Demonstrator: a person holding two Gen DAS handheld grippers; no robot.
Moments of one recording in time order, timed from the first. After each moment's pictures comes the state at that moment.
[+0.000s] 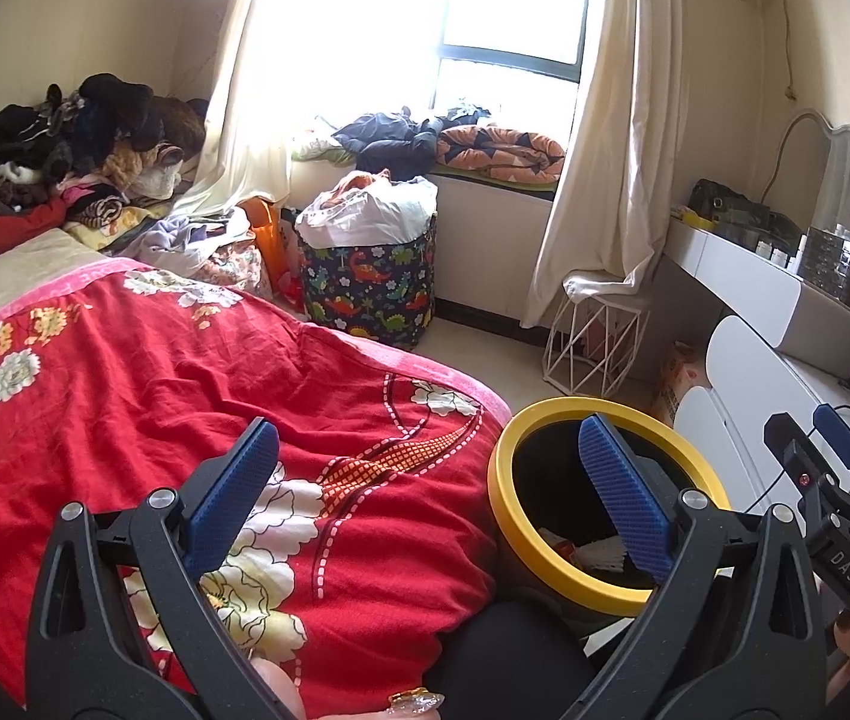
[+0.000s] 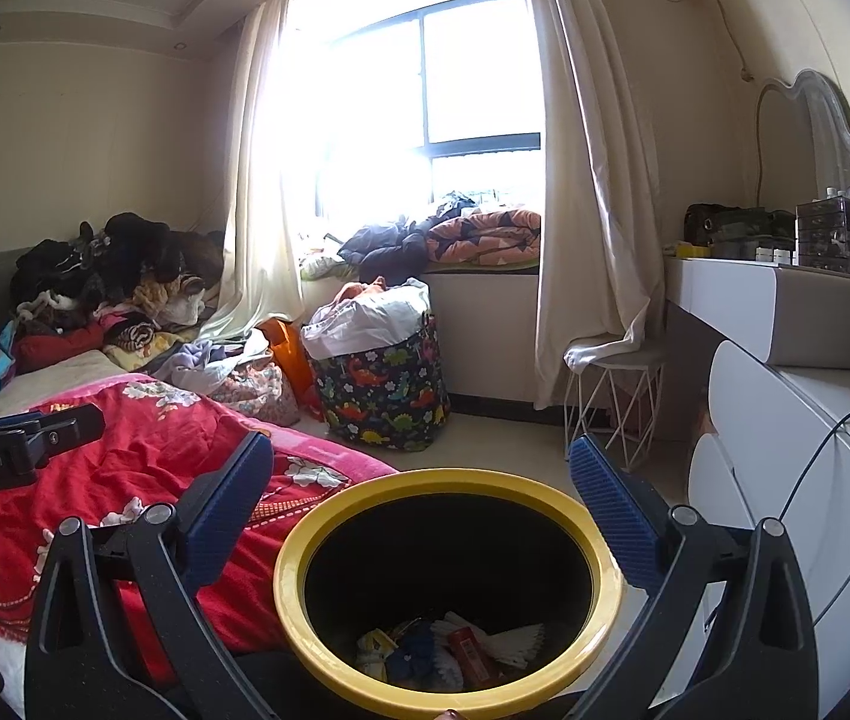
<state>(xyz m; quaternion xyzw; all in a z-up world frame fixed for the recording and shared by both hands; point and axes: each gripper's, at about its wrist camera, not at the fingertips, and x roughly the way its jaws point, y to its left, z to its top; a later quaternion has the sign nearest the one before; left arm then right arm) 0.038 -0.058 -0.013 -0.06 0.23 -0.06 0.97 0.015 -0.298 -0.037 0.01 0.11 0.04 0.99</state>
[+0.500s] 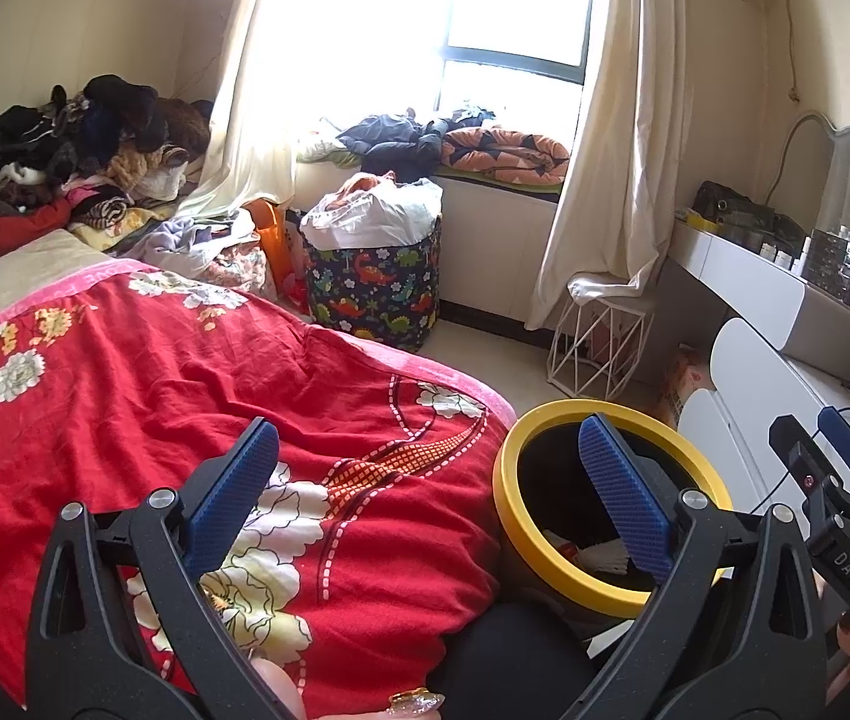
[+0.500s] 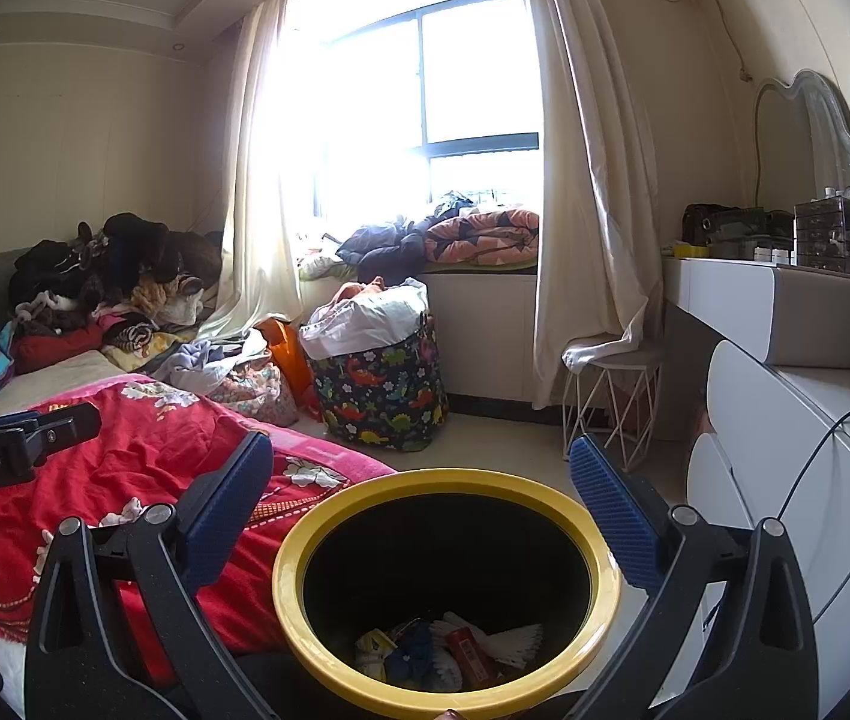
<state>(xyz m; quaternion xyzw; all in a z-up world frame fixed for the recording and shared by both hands) 0.039 -0.053 -0.010 -0.06 0.23 -0.06 0.97 0.014 -0.298 -0.037 0.01 0.11 0.04 0.99</state>
